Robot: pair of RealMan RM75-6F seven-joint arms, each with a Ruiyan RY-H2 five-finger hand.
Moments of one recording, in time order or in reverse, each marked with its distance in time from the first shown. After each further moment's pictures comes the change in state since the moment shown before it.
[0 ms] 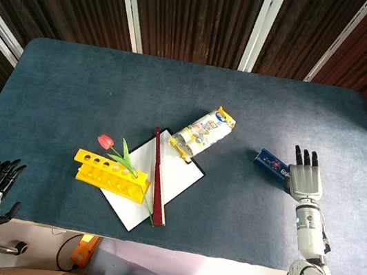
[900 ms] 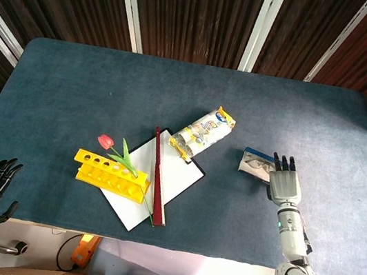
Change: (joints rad) left arm 0.006 0.010 -0.001 0.004 0.007 0.020 -0.029; right arm 0.030 -0.109 -0.056 0.049 -0.012 -0.003 -0.075
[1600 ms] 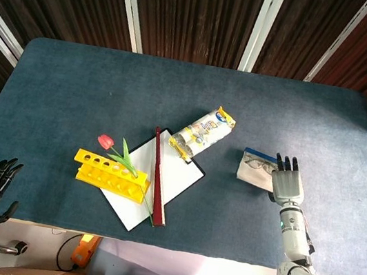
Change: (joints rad) left arm -0.001 -0.001 -0.001 -0.001 -0.002 -0.003 0.005; right arm 0.018 0.043 -0.004 -0.070 0.068 0.002 -0.066
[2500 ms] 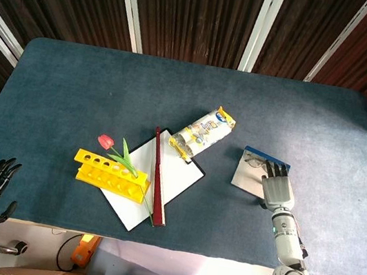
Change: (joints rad) left arm 0.005 0.003 0.001 0.001 0.008 0.016 -0.009; right arm -0.006 -0.015 -0.028 -0.048 0.018 -0.037 -0.042
